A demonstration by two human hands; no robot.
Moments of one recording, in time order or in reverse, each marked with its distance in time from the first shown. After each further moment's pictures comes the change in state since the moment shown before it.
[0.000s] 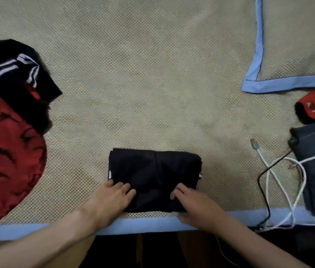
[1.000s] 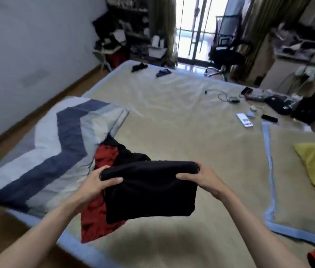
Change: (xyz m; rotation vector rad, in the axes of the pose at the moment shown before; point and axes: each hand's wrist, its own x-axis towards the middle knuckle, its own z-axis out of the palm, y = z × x) left_hand -0.289 -0.064 -0.216 -1.503 1.077 -0.728; right_hand -0.029 -0.255 -0.326 0.656 0.338 -0.152
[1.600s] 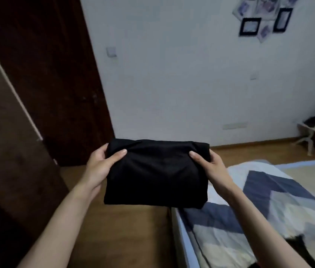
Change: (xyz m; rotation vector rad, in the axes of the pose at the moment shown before) left_hand -0.378 0.014 -0.403 -0.335 1.288 0.306; right_hand 0.006 -0.361 0.539 0.184 -0.743 -0.612
